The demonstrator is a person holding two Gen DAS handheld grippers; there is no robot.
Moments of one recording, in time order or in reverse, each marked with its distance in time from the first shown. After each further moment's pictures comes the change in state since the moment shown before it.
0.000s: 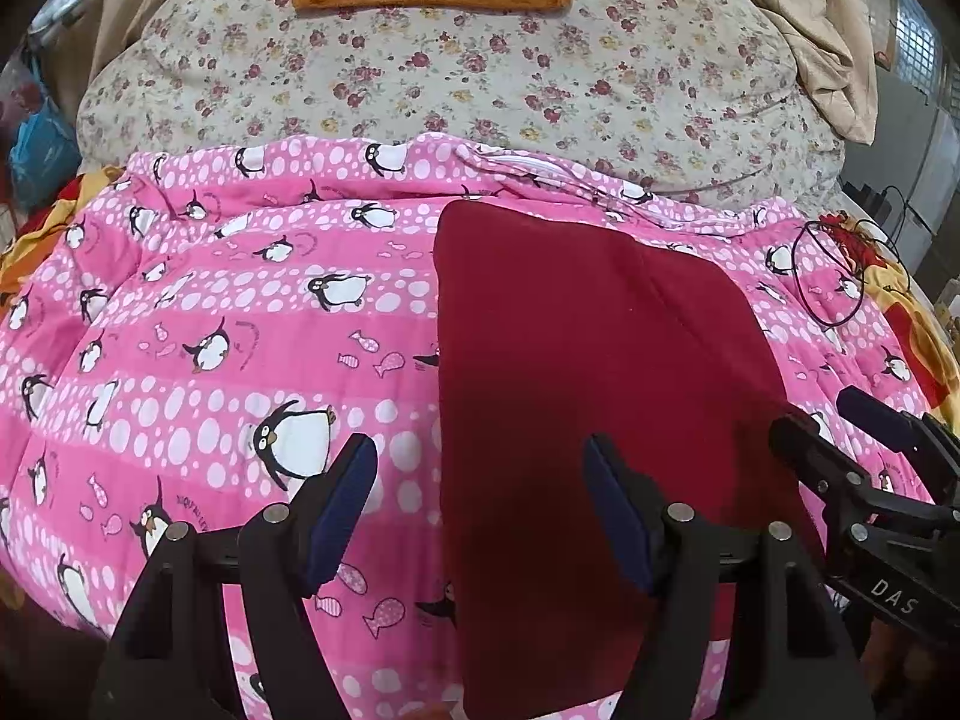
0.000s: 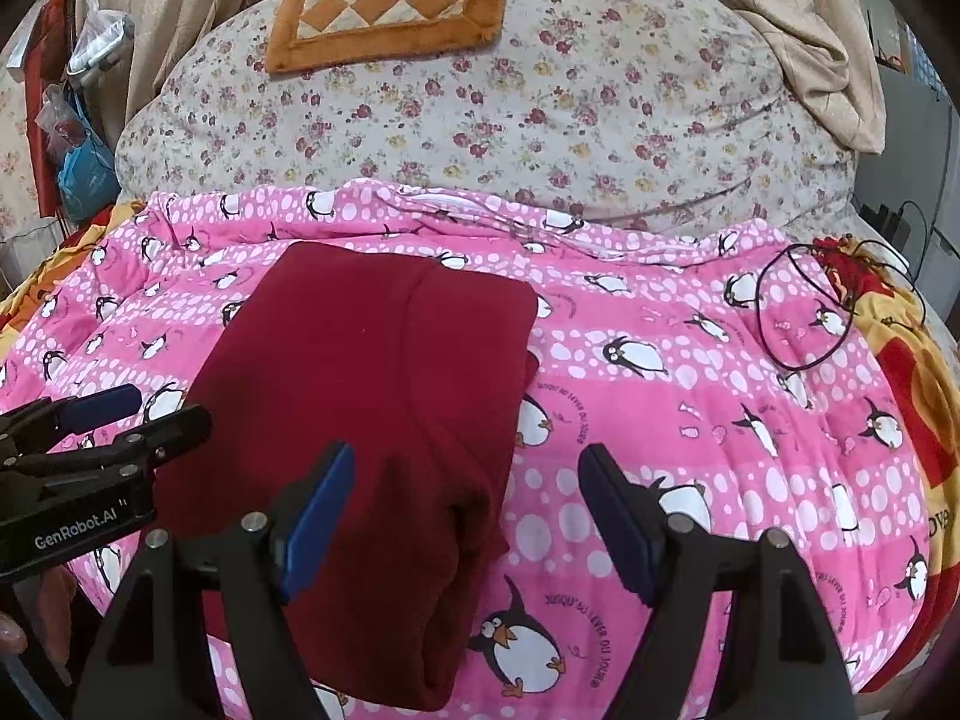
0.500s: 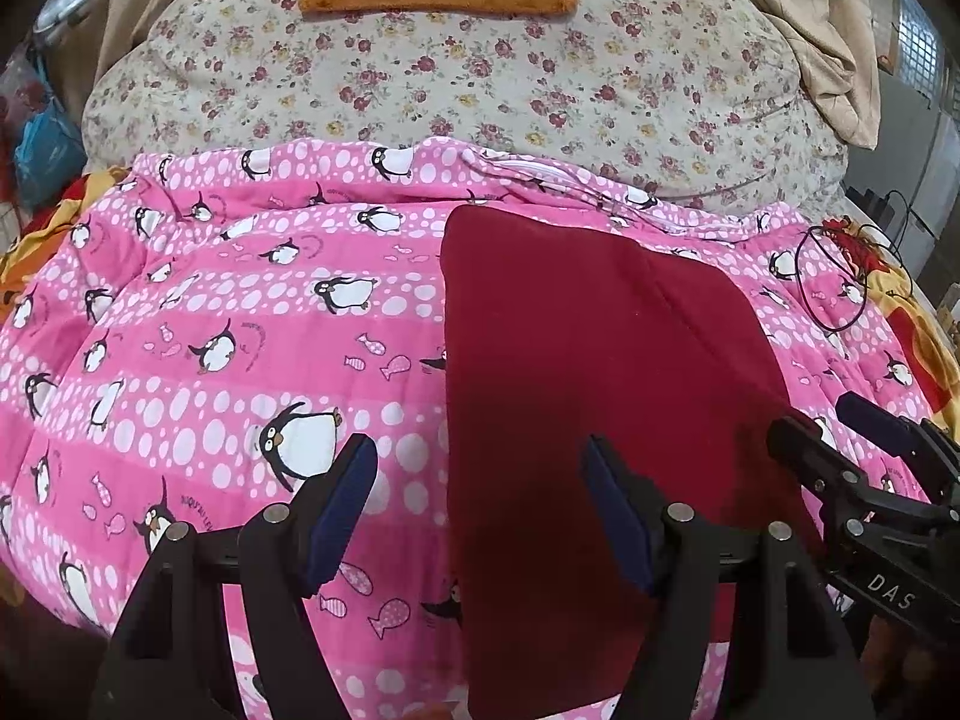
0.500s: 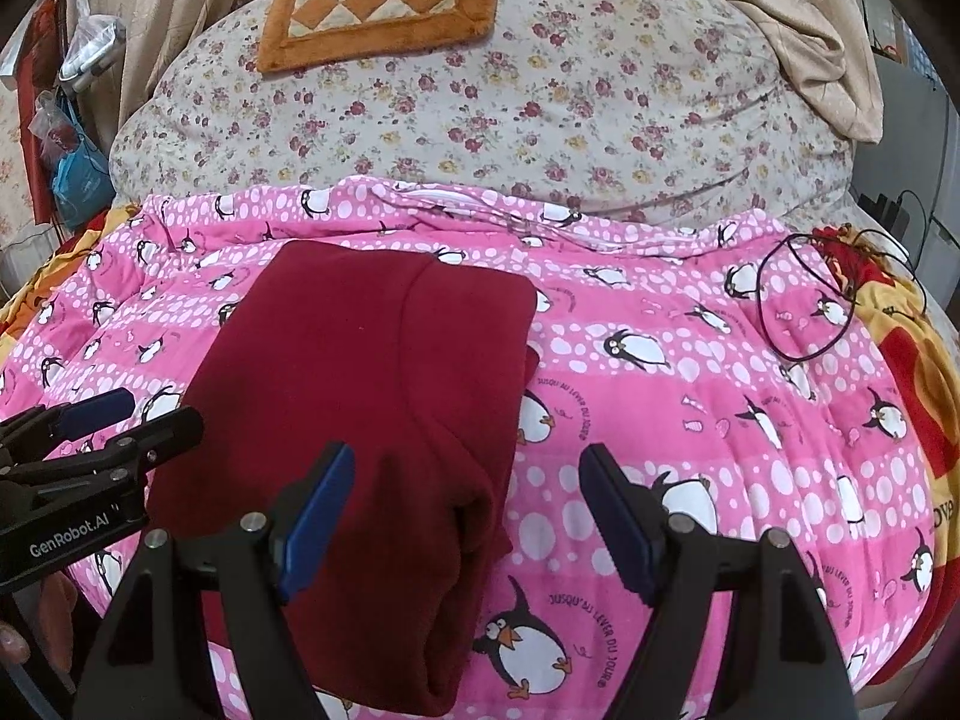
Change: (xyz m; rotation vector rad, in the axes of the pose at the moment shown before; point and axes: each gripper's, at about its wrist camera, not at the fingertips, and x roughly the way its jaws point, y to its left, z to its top) left arm -0.001 0.002 -0.001 -0.005 -0.012 0.008; right arm 0.003 0.000 0.000 0.017 0.009 -0.003
